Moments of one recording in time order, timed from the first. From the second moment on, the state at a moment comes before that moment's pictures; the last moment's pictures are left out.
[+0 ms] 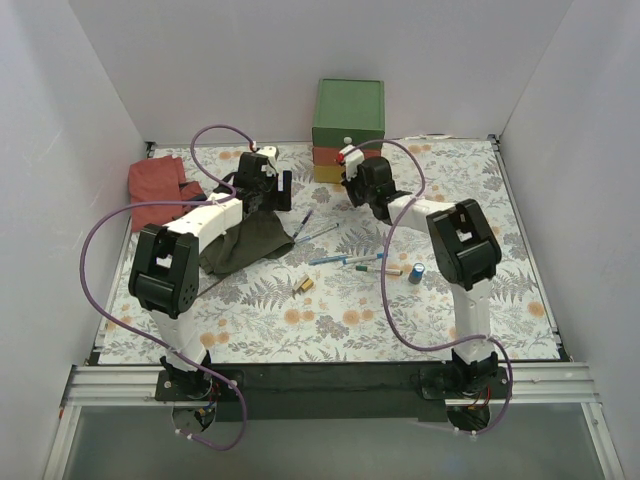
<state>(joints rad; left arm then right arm) -0.34 1.82 1.31 -0.19 -0.01 -0.20 0.46 2.17 1.46 0.26 -0.09 -0.23</state>
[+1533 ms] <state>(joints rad) -0.31 2.53 2.01 0.32 0.39 -0.36 0.13 2.33 1.89 0.03 -0.29 0.18</state>
